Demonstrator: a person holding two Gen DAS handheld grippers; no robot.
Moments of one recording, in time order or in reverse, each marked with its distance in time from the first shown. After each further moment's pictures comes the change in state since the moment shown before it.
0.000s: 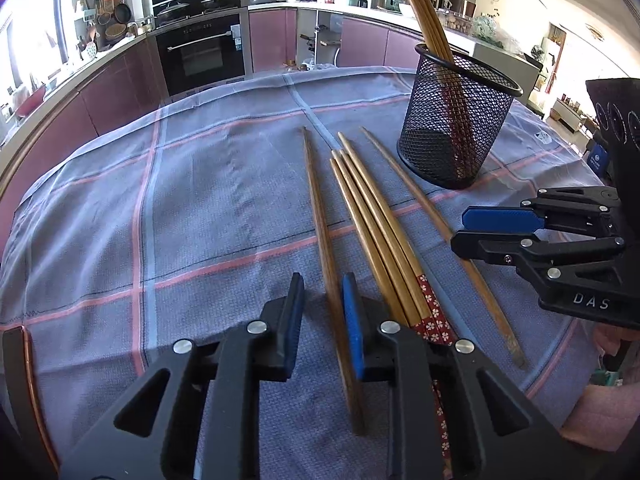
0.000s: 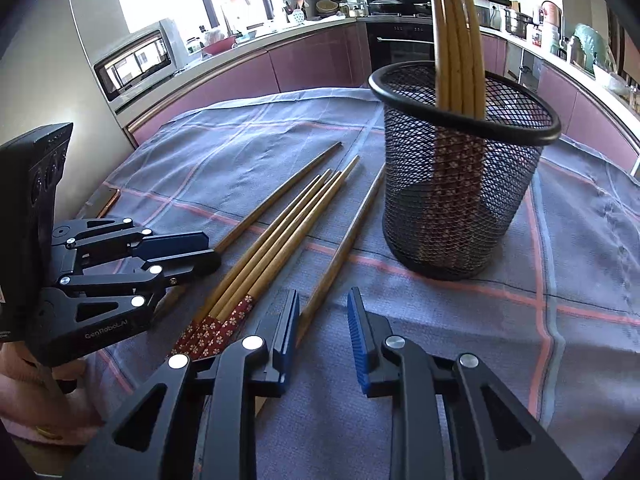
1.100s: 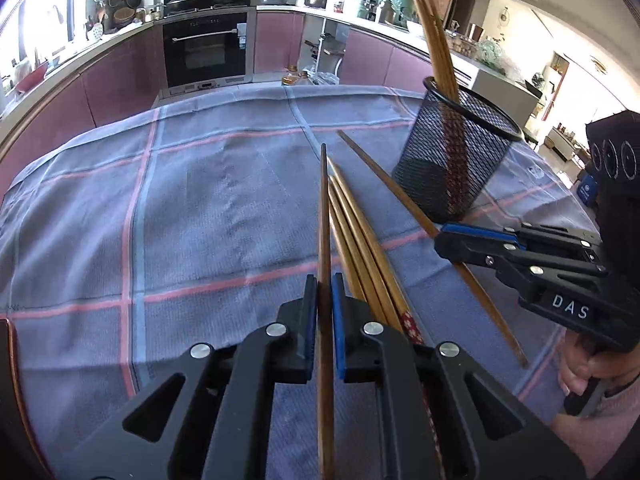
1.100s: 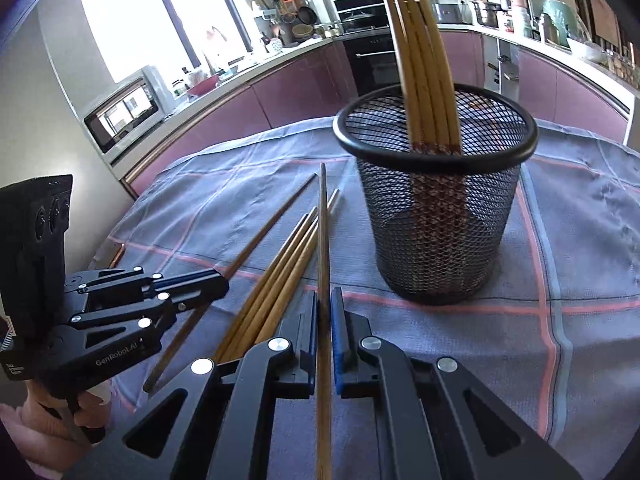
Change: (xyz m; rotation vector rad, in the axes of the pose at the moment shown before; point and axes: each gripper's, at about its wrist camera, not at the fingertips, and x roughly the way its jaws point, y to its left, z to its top) left arm -0.002 0.007 0.013 -0.093 -0.020 -0.079; right arm -0.006 -0.013 0.006 0.118 -0.083 0.075
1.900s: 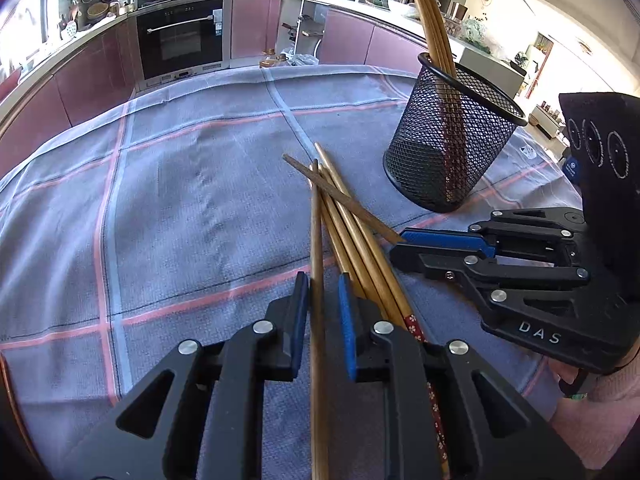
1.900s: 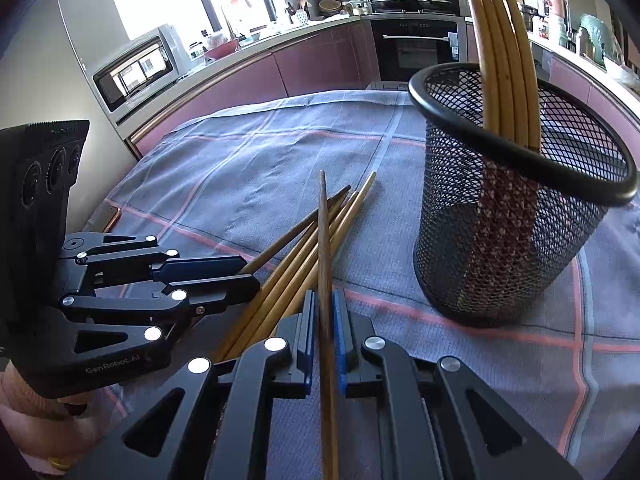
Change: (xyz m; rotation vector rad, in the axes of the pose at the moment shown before) left arm 0.021 0.001 0.008 0.044 0.065 -0.041; right arm 0.024 0.011 0.008 -0.095 0.080 -0.013
